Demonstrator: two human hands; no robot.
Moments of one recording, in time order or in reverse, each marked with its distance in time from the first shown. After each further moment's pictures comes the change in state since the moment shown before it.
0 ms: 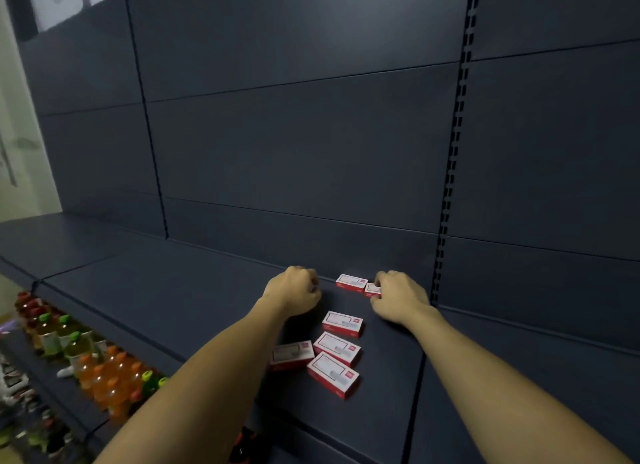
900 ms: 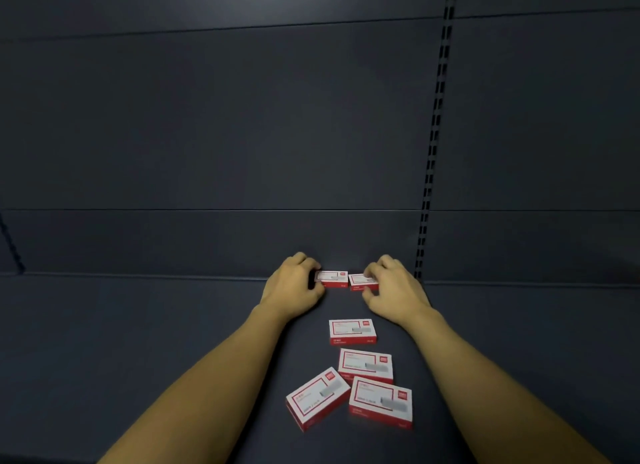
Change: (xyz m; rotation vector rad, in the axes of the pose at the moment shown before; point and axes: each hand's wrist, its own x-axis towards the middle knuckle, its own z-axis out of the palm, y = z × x) left_hand 0.085 -0.027 0.058 -0.270 0.079 0.416; right_hand 0.003 -0.009 0.038 -0.015 0.168 0.221
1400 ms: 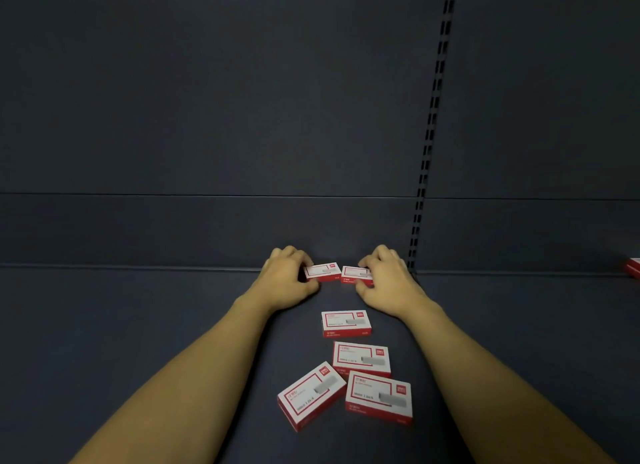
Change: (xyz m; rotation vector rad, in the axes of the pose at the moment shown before) left_hand 0.006 -0.009 0.005 -0.076 -0.088 0.001; right_hand 0.001 0.002 0.002 0.022 -0.036 0.013
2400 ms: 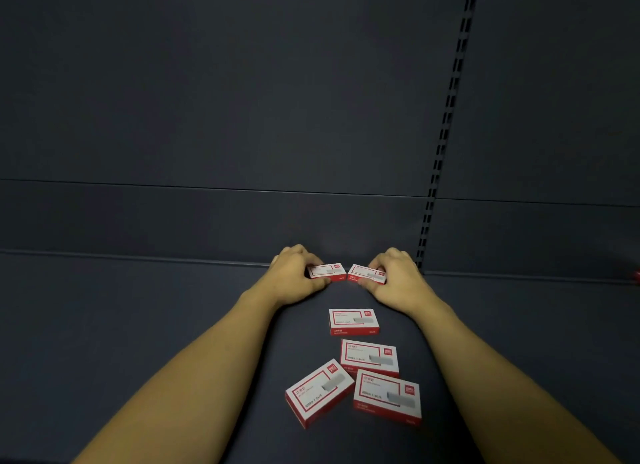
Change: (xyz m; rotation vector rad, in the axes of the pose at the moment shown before) left_hand -0.001 -0.001 -0.002 -0.056 -0.055 0.005; right_hand 0.004 0.008 0.002 0.100 0.028 0.038
